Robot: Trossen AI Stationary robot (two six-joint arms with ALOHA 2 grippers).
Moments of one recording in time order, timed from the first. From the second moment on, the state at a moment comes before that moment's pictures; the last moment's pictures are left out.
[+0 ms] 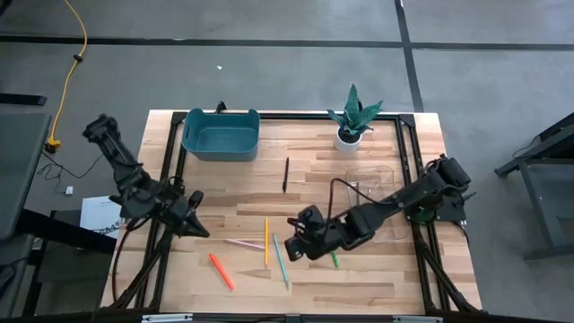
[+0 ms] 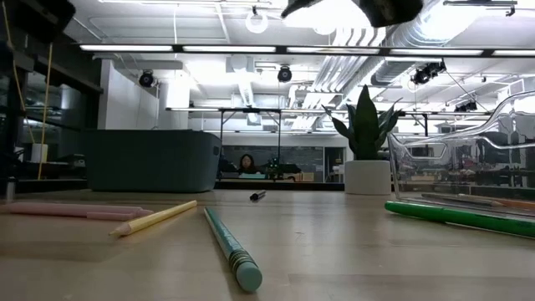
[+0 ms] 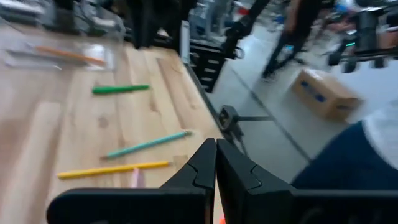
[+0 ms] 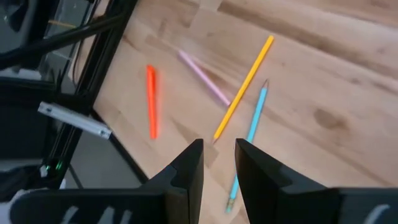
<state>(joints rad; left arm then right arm) -0.76 0.52 0.43 -0.21 -0.44 -0.43 0.47 1.80 1.52 -0.58 0.34 1.41</state>
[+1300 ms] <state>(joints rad) -0.93 1.14 0.87 -0.52 -0.61 -0.80 0.49 1.88 1.52 -0.43 0.28 1.35</state>
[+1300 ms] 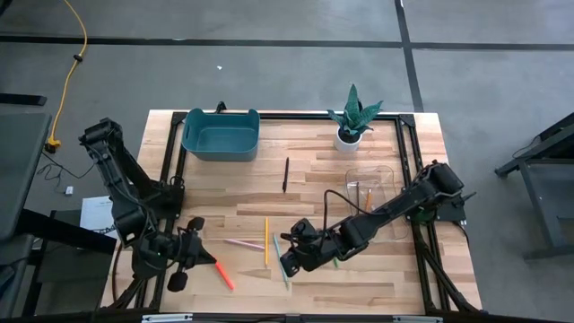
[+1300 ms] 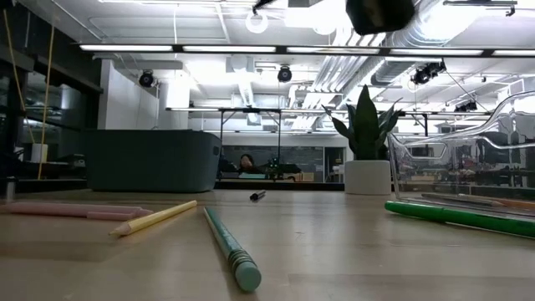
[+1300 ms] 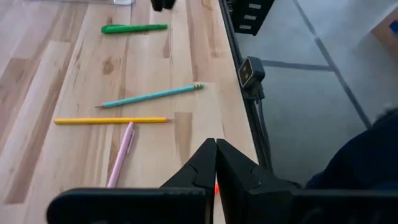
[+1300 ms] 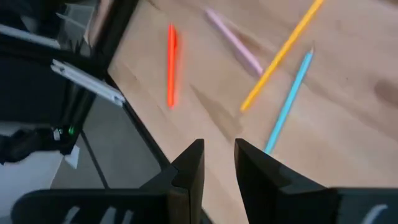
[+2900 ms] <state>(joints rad) -0.46 1.52 0.95 -0.28 -0.43 -0.92 0.53 1.45 1.52 -1.14 0.63 1.09</state>
